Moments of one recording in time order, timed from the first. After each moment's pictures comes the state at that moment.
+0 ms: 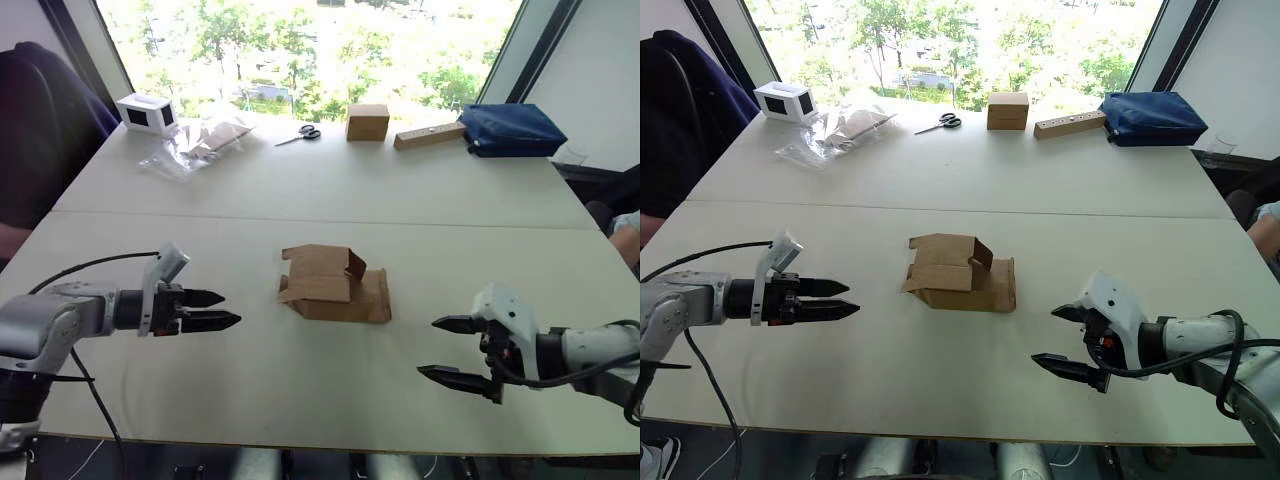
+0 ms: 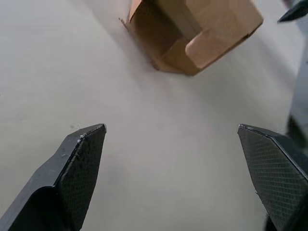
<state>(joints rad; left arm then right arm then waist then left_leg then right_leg) -0.39 0.90 0.09 -0.01 -0.81 1.16 -1.07 0.04 -1.02 -0.21 -0.70 0.79 0.88 0.79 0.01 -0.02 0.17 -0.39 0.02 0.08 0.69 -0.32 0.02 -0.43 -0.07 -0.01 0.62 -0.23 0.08</state>
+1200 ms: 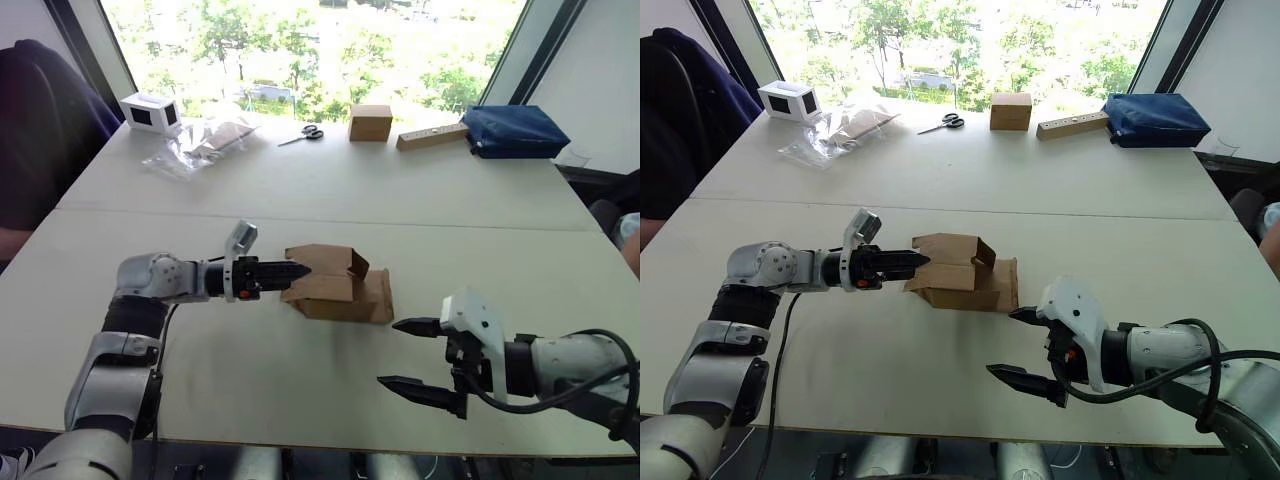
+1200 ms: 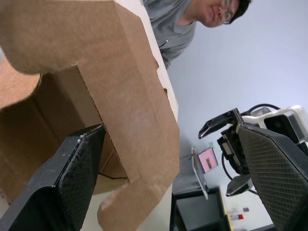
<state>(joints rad) -0.80 0.47 -0.05 0.58 -0.74 1.23 -1.16 0.04 -0.98 -0.19 -0.88 0.97 0.96 0.60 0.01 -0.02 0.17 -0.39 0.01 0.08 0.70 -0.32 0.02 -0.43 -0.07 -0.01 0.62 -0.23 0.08</state>
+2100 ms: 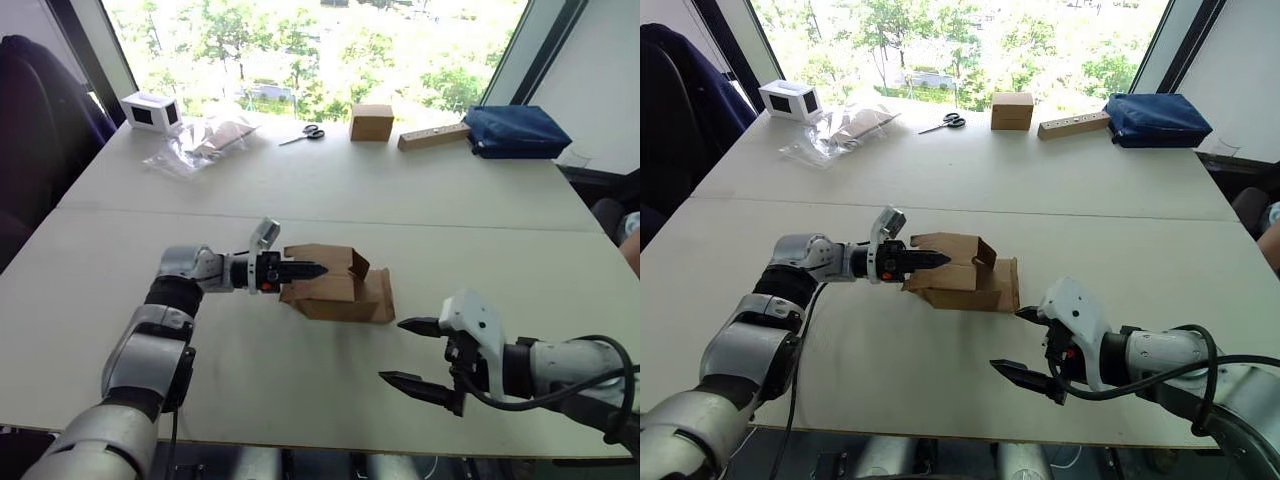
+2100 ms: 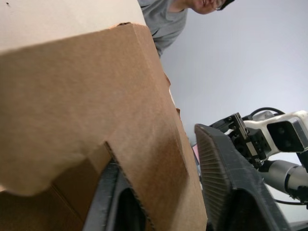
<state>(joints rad) -0.91 0.37 -0.10 0.79 -0.57 1.11 -1.34 0.08 -0.97 -0.18 -0.88 0.94 0.95 0.55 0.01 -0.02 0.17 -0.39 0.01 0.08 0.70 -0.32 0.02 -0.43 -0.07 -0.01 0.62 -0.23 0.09</state>
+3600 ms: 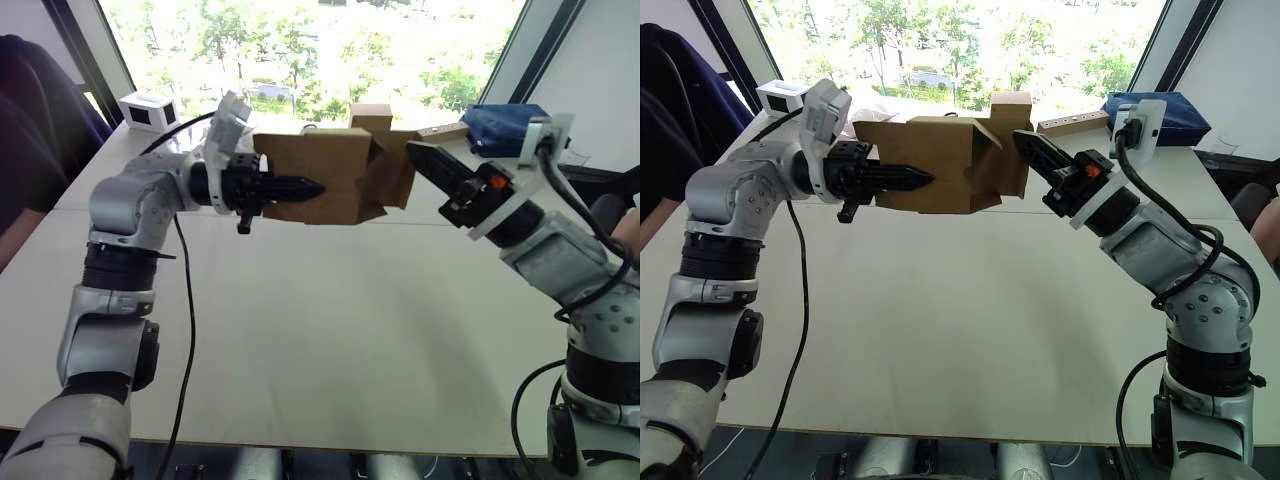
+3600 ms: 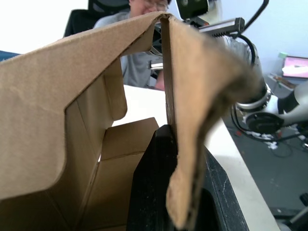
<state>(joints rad) -1.00 0.55 -0.03 0.26 -0.58 0.69 -1.42 -0.53 -0.60 -0.23 -0.44 1.32 0.74 0.09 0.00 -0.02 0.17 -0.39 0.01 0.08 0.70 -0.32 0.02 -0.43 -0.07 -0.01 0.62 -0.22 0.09</state>
